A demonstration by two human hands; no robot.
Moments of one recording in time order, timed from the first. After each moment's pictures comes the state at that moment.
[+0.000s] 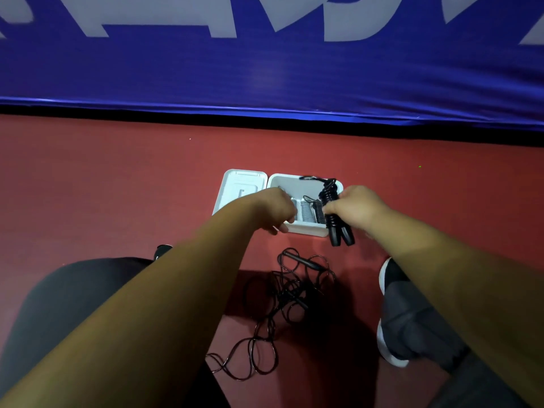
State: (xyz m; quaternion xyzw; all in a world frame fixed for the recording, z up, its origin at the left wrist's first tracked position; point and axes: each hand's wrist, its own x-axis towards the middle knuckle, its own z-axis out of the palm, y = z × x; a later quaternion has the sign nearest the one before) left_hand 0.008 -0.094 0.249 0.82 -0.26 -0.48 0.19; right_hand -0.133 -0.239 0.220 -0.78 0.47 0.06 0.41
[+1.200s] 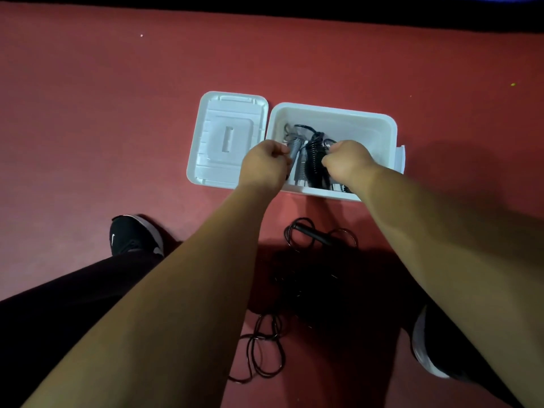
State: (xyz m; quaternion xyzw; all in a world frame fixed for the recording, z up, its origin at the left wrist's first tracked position) left_hand 0.104 -0.157 -0.008 0.80 -0.05 -0.39 0.45; right_hand 0.006 -0.310 -0.026 -0.74 0.52 0.13 0.41
